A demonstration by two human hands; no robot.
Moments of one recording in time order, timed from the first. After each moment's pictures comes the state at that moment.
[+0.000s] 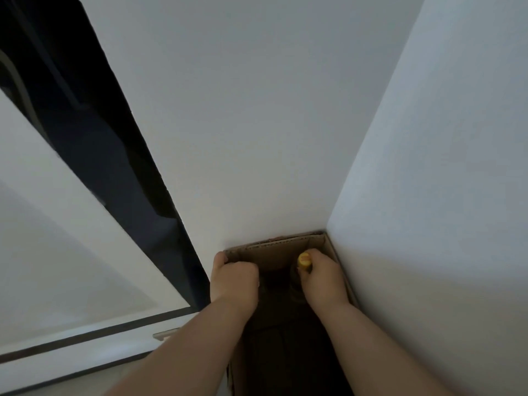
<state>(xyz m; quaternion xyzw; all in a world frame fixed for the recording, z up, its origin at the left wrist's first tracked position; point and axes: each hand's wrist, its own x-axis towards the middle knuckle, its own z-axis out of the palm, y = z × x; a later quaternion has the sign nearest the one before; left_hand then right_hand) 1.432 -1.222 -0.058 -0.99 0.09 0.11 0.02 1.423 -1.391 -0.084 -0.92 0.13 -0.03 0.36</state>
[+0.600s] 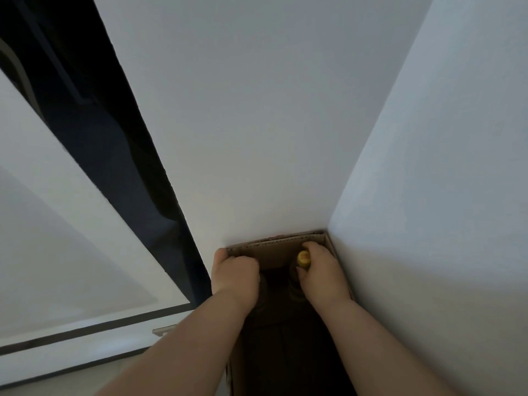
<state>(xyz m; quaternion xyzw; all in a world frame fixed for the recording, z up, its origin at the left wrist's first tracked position) 1.439 -1.226 -0.054 -0.99 0.08 0.13 0.02 1.425 -1.392 -0.062 -0.94 0.12 0.02 0.33</state>
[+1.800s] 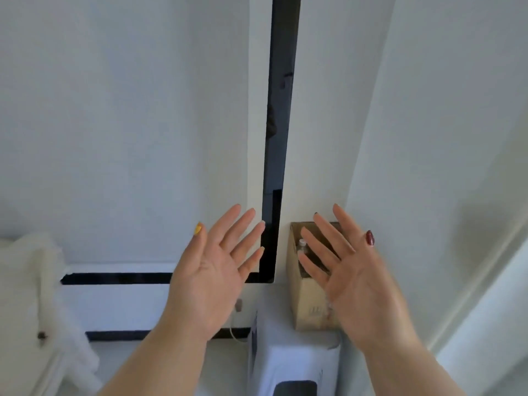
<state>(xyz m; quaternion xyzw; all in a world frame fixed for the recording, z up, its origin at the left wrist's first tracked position) 0.906 -1.063 0.188 -0.48 0.14 -0.03 -0.87 0.914 -1.272 0.199 -0.48 -0.16 0.02 0.86</state>
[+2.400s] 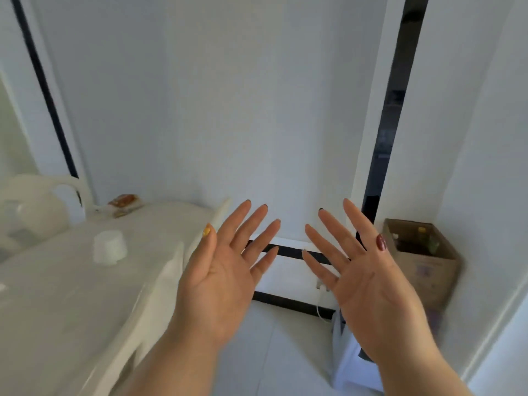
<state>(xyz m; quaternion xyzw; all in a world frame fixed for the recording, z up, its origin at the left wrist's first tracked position) 0.455 -0.919 0.238 -0.51 0.11 -0.20 -0.83 0.522 -1.104 0.241 -0.45 -0.31 0.10 0.83</state>
